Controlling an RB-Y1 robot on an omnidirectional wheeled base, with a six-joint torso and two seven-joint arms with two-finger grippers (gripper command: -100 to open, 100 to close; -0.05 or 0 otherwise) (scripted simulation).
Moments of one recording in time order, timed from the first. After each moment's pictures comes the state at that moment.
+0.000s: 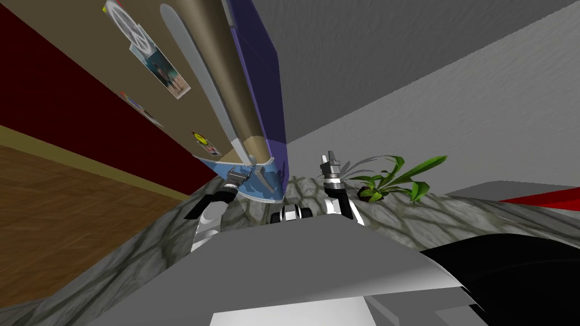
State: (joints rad) left arm 0.26 0.15 0.27 -2.11 1.01 0.42 0.17; right arm 0.48 0.04 0.04 -2.23 0.08 -0.41 -0.15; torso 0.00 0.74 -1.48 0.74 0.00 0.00
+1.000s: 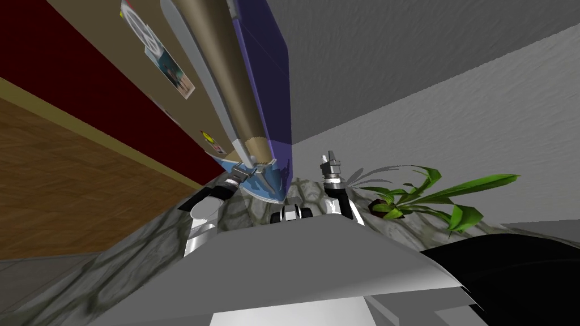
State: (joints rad) left arm 0.19 0.18 0.30 -2.20 1.09 0.67 0.21; right arm 0.48 0.04 0.04 -2.23 0.08 -0.41 -0.15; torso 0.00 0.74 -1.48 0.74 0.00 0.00
